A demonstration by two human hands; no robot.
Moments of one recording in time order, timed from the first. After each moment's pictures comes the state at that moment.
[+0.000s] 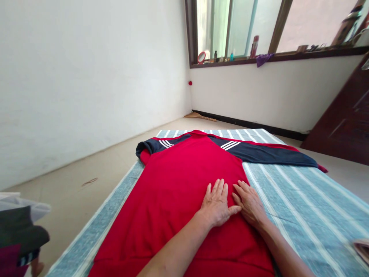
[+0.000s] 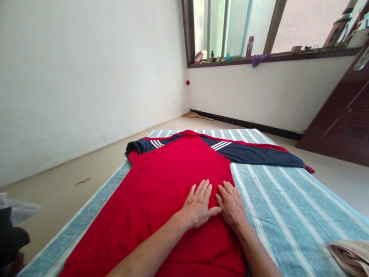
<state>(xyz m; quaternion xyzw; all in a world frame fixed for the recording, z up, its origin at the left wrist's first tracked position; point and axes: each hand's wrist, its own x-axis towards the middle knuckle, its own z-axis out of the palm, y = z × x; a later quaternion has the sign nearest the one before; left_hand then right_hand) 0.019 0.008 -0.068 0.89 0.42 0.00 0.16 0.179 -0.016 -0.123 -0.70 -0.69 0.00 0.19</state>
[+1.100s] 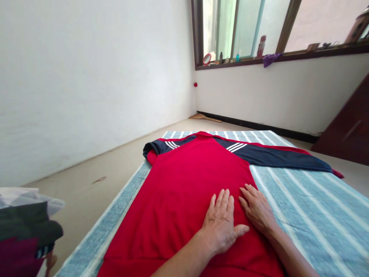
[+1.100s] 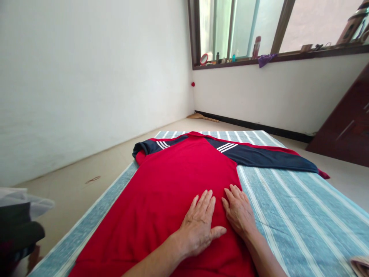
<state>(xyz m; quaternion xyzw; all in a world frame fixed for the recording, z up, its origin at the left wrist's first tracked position) -0.003 -0.026 -0.072 0.89 0.41 0.04 0.19 0.178 -0.017 -0.125 -0.70 -0.69 -0.01 0.18</state>
